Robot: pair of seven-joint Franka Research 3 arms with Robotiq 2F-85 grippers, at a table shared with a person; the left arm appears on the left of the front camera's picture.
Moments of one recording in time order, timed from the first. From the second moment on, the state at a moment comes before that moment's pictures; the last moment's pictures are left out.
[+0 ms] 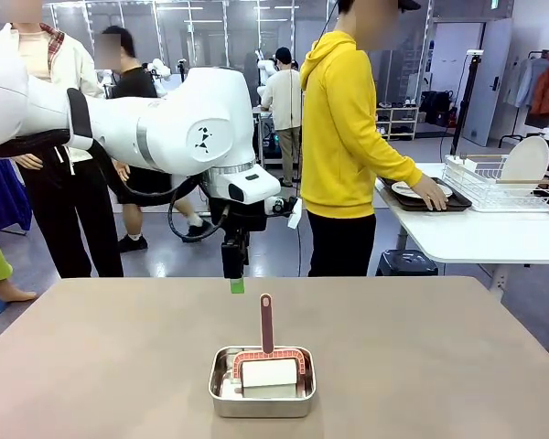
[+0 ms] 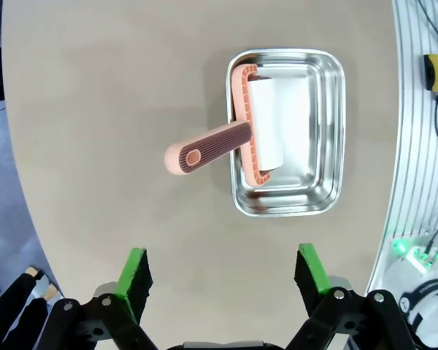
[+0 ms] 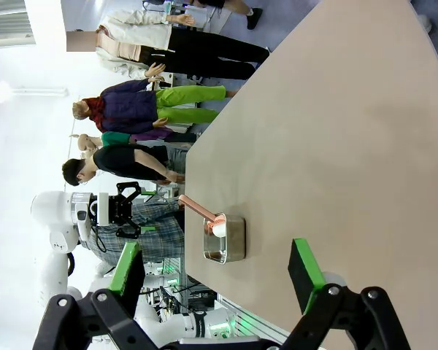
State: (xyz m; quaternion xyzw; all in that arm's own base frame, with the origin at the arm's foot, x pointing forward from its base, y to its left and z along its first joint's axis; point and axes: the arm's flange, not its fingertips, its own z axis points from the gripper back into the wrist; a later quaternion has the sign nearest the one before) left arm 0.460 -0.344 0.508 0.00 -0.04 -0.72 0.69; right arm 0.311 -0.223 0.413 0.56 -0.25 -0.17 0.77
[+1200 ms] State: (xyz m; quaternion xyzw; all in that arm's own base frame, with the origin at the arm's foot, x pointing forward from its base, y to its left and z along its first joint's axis) left arm 0.531 -0.390 0.419 -0.09 0.09 -0.71 0.69; right arm 0.312 -0.223 0.413 0.56 -0.25 -0.17 0.77
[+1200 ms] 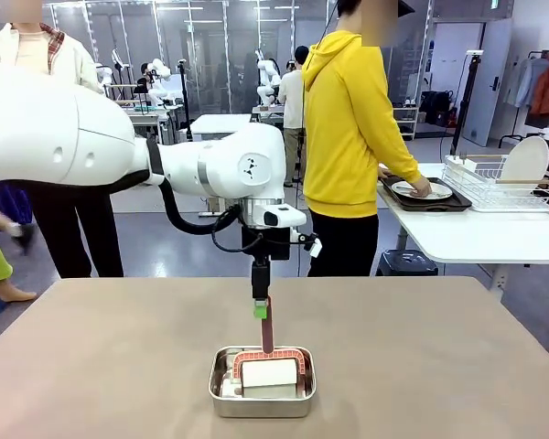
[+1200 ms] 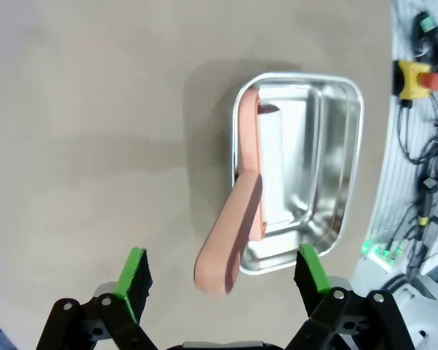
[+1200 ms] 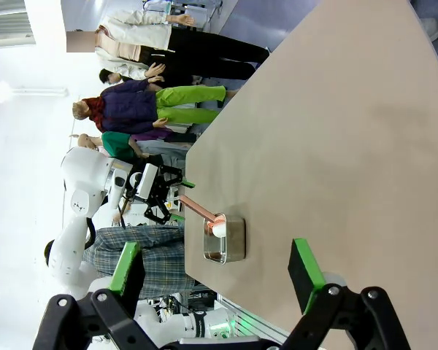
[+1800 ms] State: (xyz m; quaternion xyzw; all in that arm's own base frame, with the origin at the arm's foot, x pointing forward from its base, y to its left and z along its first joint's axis) left arm 0.527 -0.402 0.395 -0.13 0.11 -0.70 0.69; right arm 0.312 -0.223 0.413 0.56 -0.25 -0.17 0.77
